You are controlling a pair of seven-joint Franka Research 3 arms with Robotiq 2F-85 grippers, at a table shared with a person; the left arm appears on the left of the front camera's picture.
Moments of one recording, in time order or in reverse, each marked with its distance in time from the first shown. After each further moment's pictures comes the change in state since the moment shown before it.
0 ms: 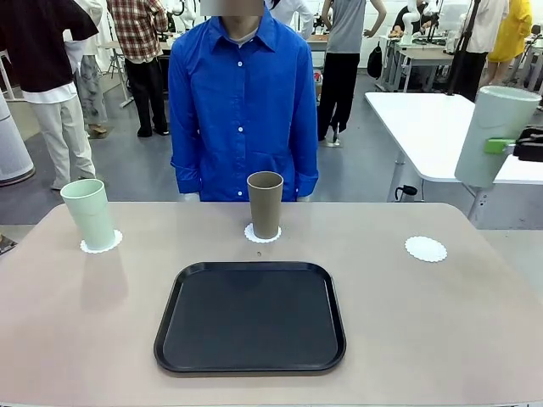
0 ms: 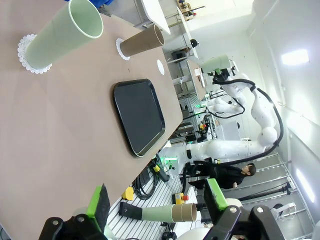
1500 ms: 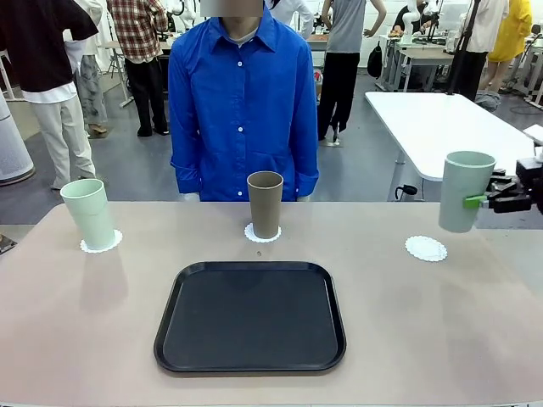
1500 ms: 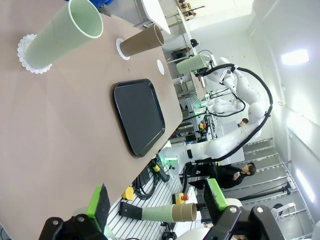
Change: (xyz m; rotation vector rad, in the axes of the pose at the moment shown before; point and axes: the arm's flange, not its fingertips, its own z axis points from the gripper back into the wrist) left arm 0.000 0.000 0.000 0.000 0.000 0.000; right arm -0.097 -0.089 -0.025 0.274 0.144 0.092
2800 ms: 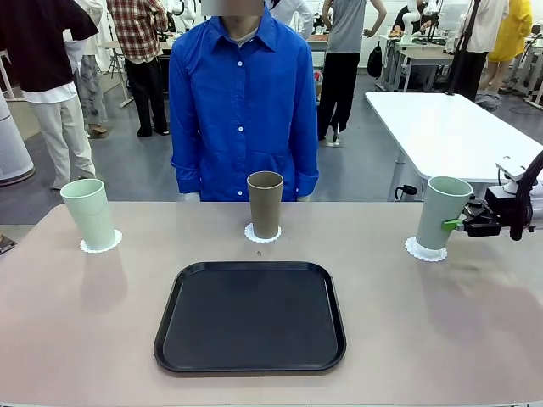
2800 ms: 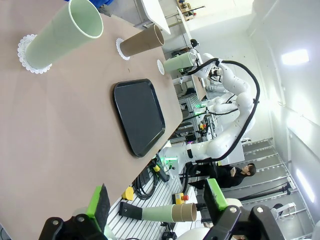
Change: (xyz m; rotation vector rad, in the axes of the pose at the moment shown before) left arm 0.000 0.000 0.000 0.000 0.000 0.000; right arm -0.077 -0.050 -0.029 0.051 -0.109 0.053
